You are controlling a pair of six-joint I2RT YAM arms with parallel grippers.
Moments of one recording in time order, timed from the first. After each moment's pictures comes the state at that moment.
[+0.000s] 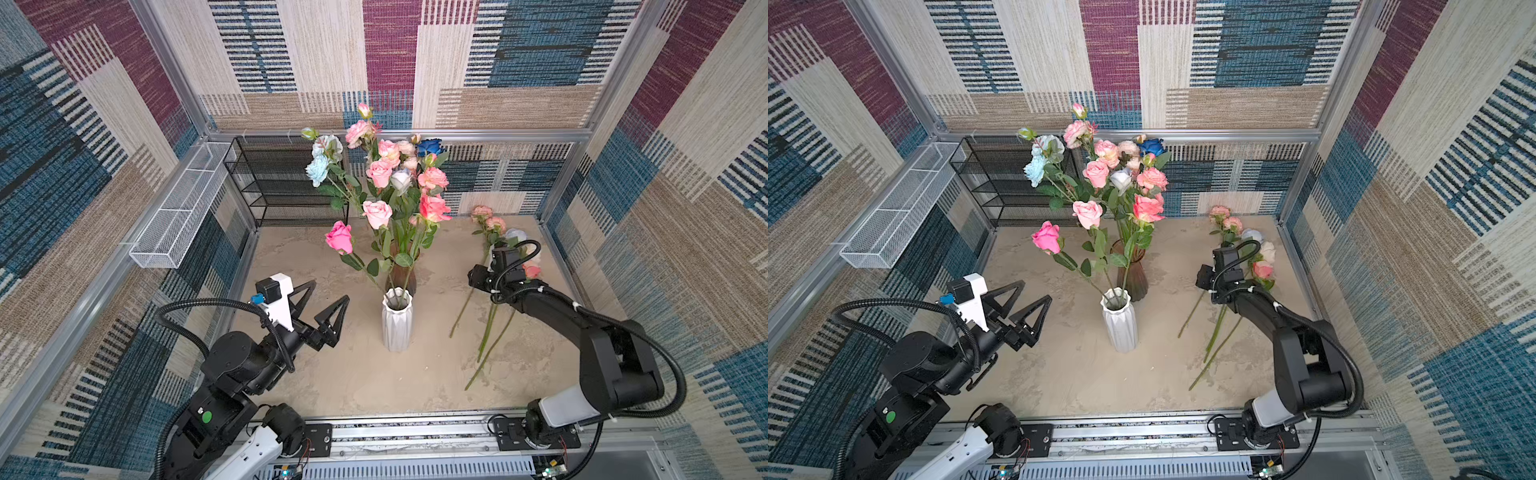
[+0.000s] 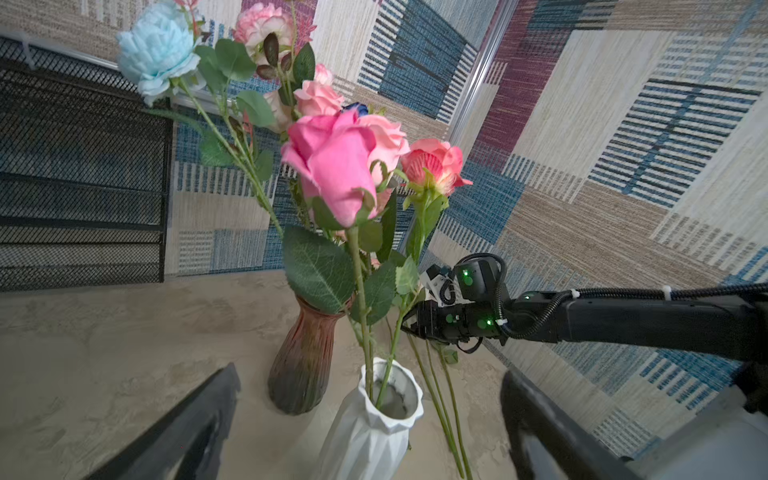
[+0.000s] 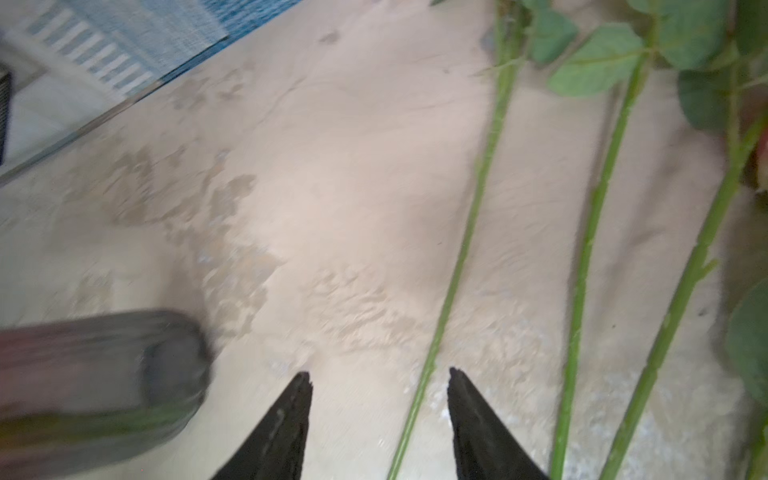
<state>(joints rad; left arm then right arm) -0.65 0.42 0.81 -0.33 -0.05 -0.34 0.17 1.58 0.93 -0.15 -0.01 0.50</state>
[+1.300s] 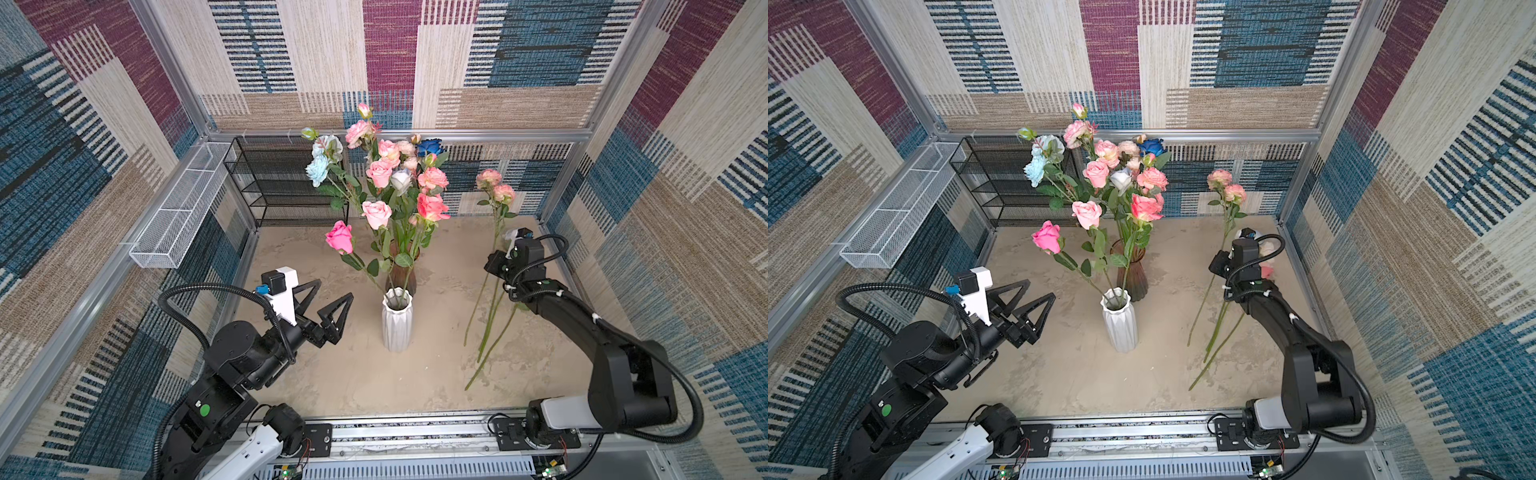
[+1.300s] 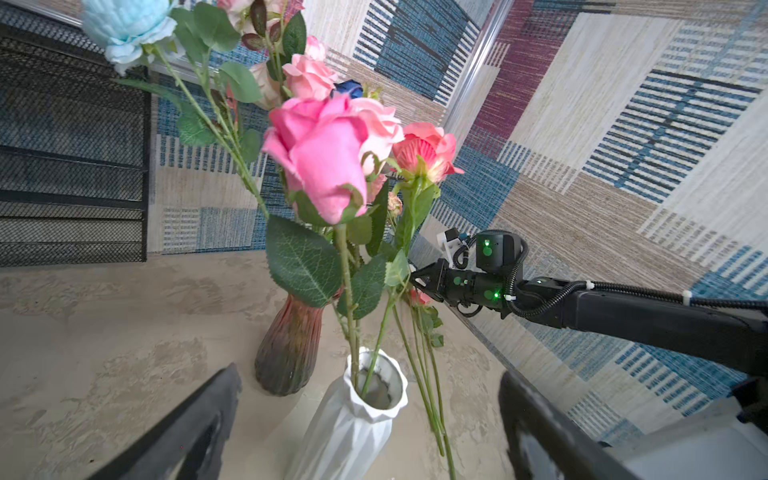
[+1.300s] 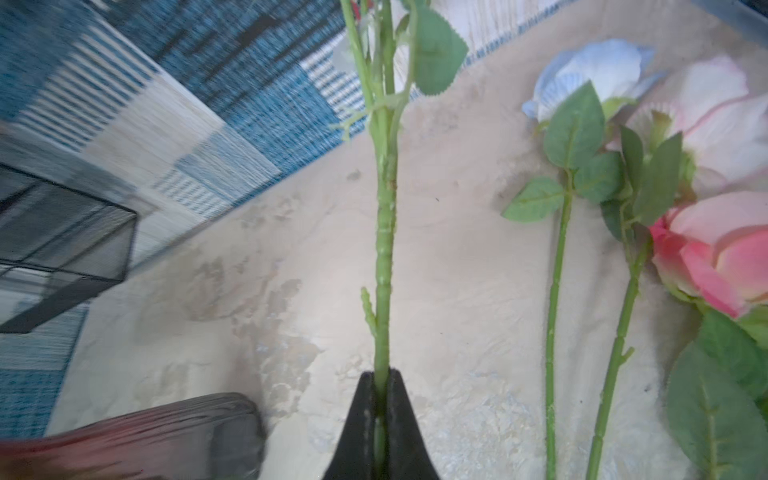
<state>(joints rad) -0.65 0.53 0.95 -0.41 0.02 -0.36 0.10 1.32 0.86 -0.01 -0.08 0.54</state>
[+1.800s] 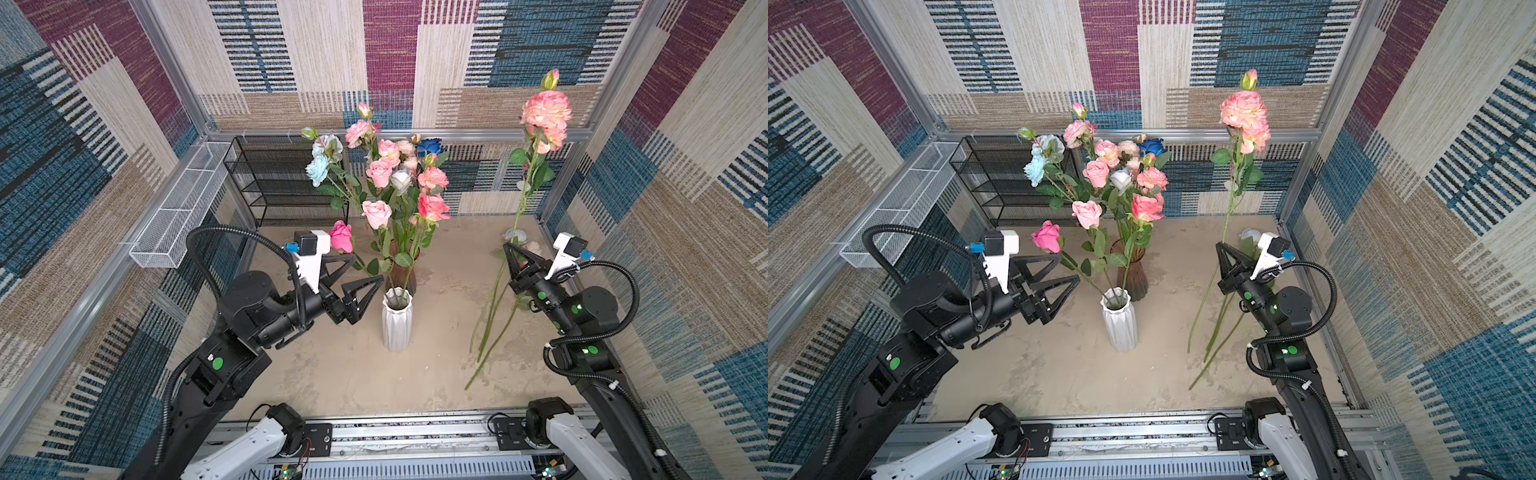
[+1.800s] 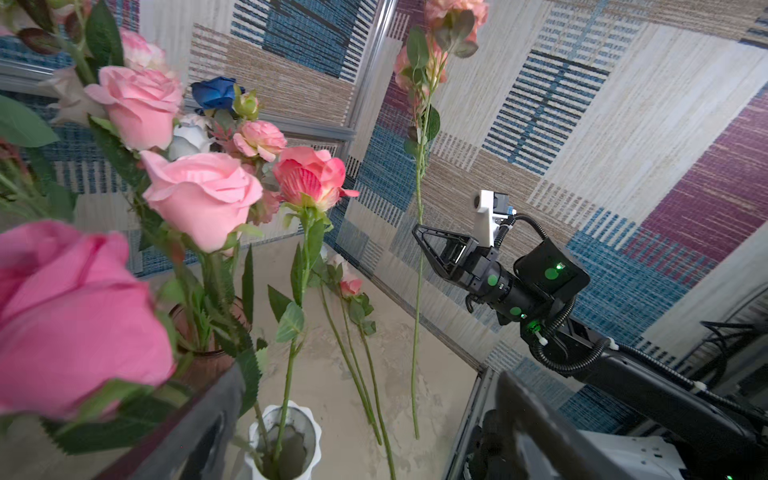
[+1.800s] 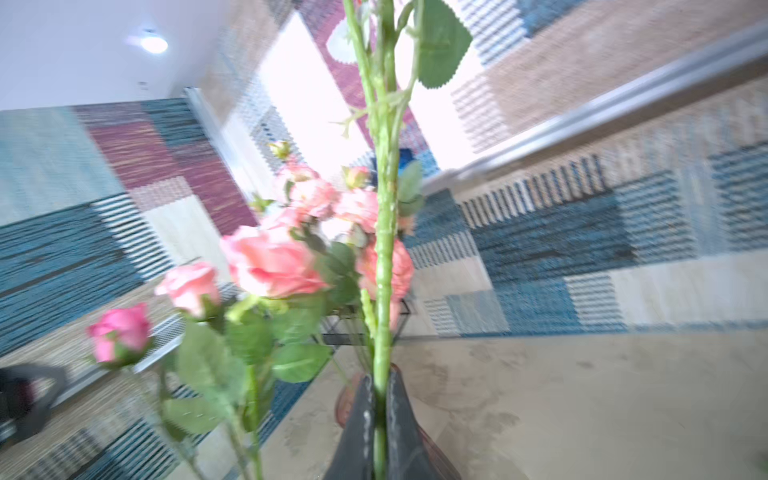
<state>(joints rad) -0.65 0.85 1.25 -0.39 0.33 -0.34 0.14 0.71 0.67 0.35 -0.43 0.59</state>
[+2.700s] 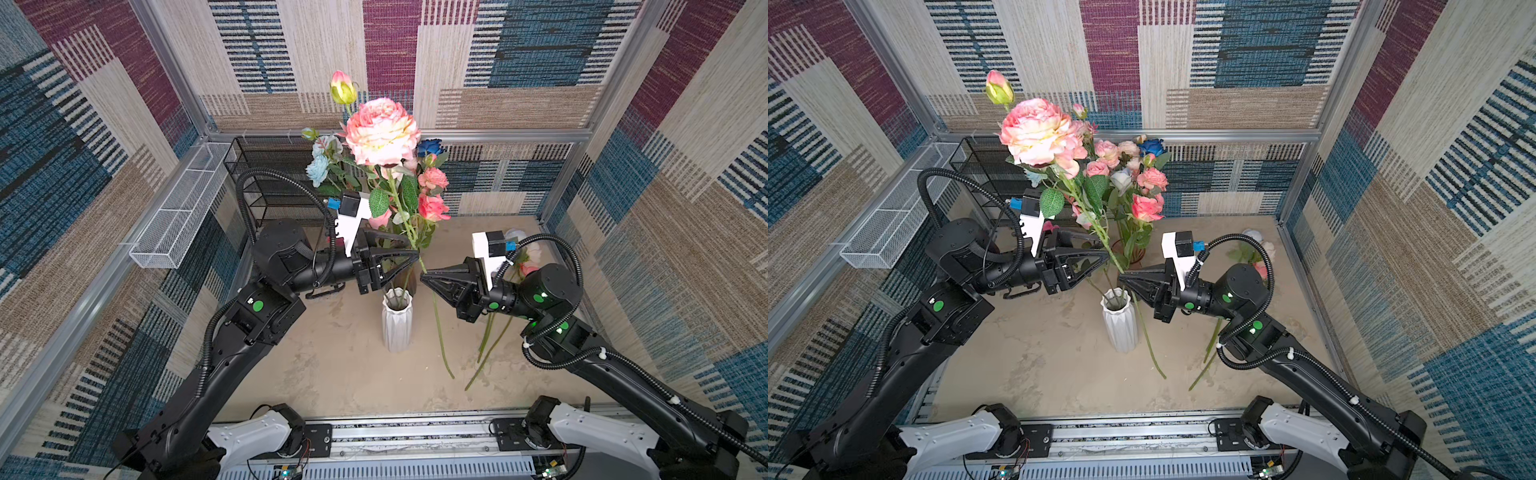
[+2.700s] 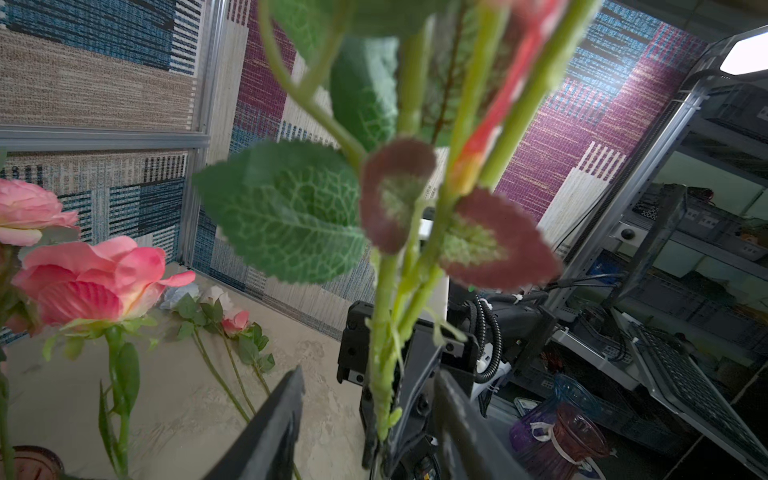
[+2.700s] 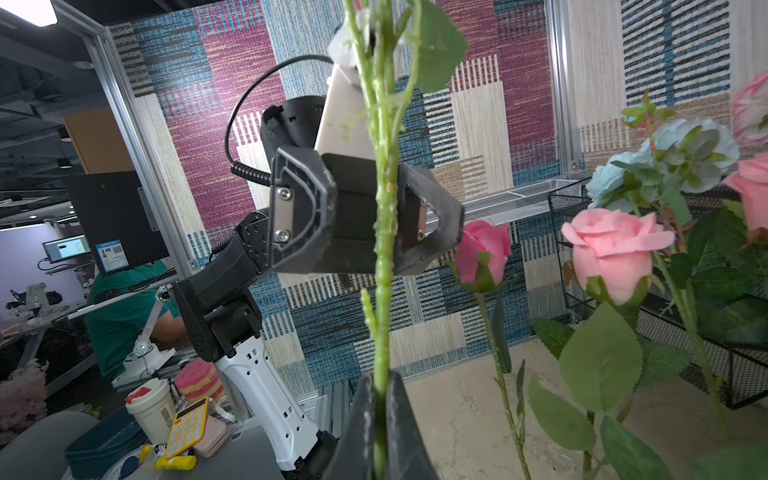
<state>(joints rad) -0.65 1.13 1.48 -0.22 0.71 -0.42 0.77 0.99 1.01 0.28 -0.62 0.40</state>
